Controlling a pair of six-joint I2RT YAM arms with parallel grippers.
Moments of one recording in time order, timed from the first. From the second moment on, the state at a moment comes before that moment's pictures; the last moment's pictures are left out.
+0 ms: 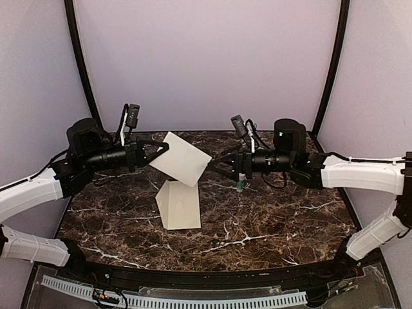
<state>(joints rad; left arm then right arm) -0.63 1.07 0.81 0.20 0.60 -0.41 0.83 1.41 0.95 0.26 -0.62 0.38</state>
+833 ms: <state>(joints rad) -0.63 1.00 0.61 0.69 0.37 -0.74 0.88 1.70 1.07 0.86 -0.66 0.71</state>
